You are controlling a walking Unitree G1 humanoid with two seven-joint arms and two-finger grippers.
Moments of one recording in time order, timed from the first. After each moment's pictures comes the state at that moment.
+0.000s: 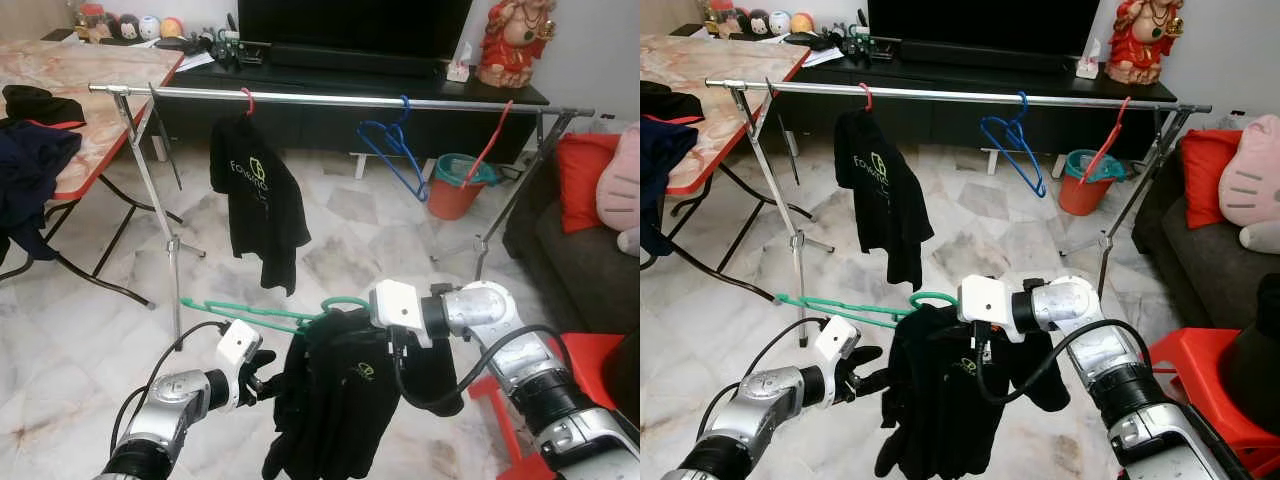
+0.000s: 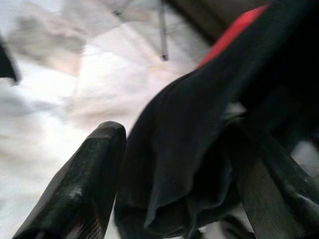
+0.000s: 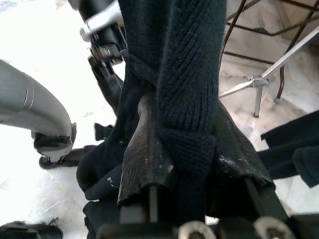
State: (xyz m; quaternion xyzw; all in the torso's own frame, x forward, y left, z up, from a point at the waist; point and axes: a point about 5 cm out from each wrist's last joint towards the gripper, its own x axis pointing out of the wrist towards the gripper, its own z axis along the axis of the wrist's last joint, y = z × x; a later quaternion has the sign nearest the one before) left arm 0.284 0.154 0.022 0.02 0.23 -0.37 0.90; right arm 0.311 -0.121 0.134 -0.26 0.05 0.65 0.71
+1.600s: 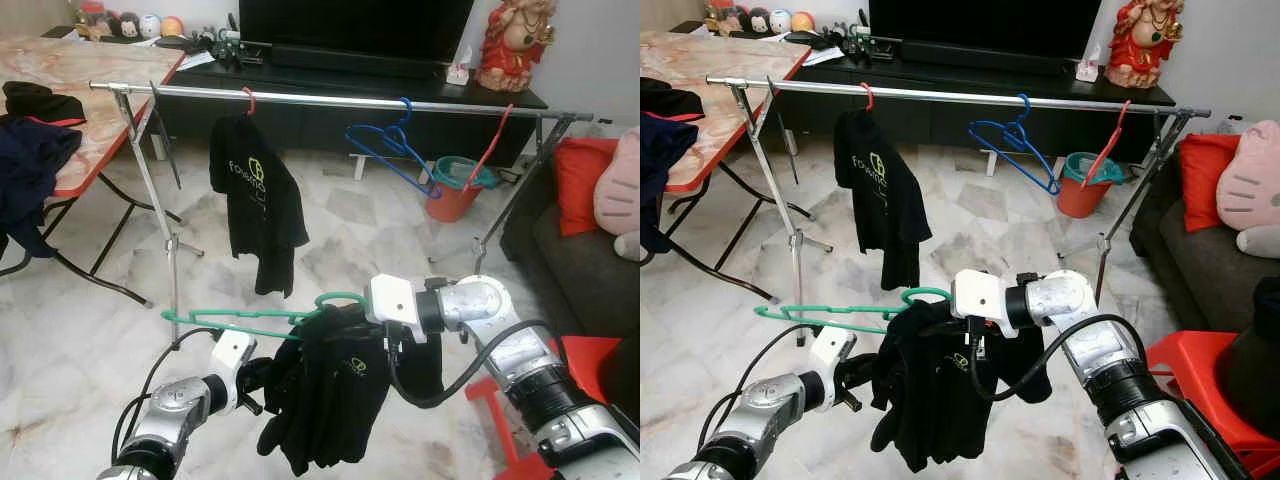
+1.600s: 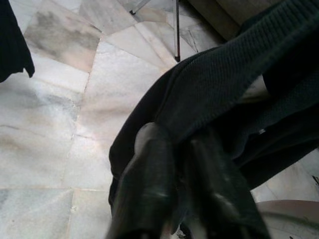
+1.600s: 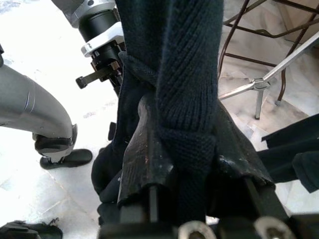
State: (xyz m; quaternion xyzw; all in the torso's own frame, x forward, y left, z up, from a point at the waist) left arm 0.281 0.157 0.009 0.01 0.23 -0.35 0.91; right arm 0.312 -0.117 0.138 -0.26 0.05 0.66 0.71
